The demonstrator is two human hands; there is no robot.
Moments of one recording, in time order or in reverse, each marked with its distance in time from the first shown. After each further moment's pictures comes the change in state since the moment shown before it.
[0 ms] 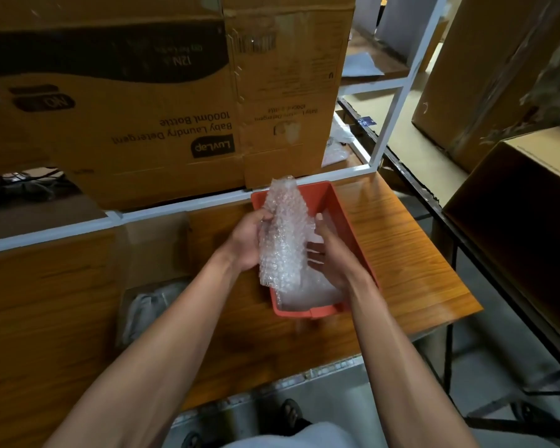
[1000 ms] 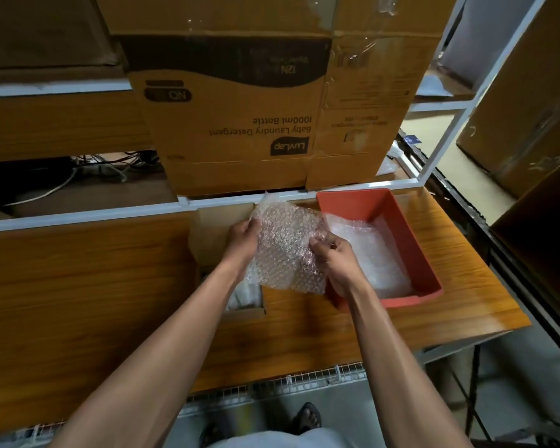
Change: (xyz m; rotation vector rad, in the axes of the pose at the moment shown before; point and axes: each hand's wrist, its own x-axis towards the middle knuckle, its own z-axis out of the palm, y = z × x) left_hand -0.105 -0.001 -0.134 0.374 0.615 0.263; right_hand -0.030 0.036 0.144 0.001 -0.021 -0.224
